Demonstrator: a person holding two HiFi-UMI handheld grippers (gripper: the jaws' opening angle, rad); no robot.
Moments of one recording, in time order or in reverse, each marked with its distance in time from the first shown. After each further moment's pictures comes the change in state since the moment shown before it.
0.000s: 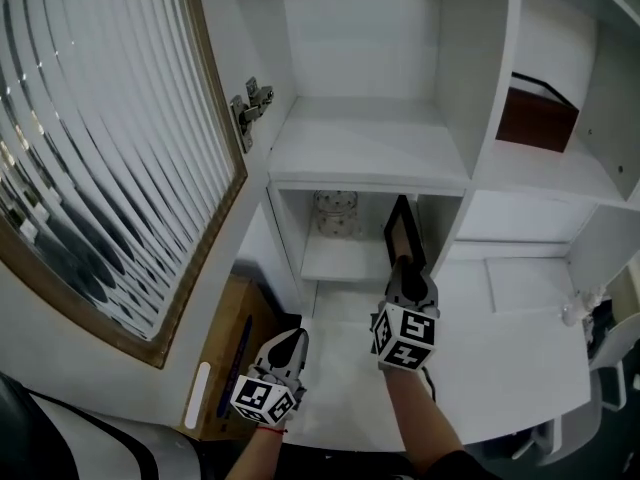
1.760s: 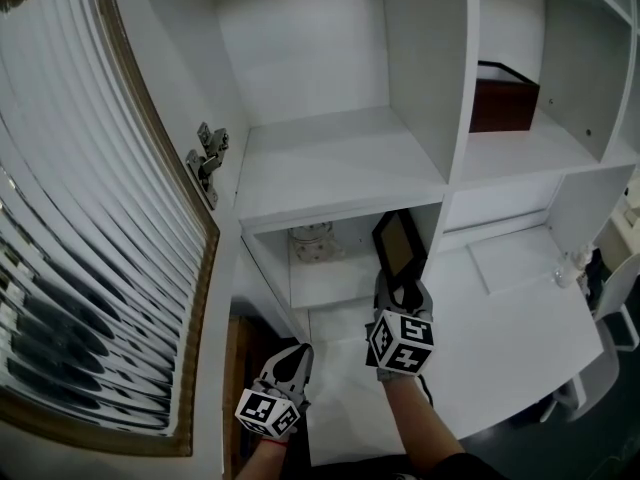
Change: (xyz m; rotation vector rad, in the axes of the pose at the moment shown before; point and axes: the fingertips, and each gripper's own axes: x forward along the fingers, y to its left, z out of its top) left arm 0.031 0.010 0.000 0.010 0.080 -0.230; right arm 0.008 -0.015 -0.022 0.154 0.054 -0.140
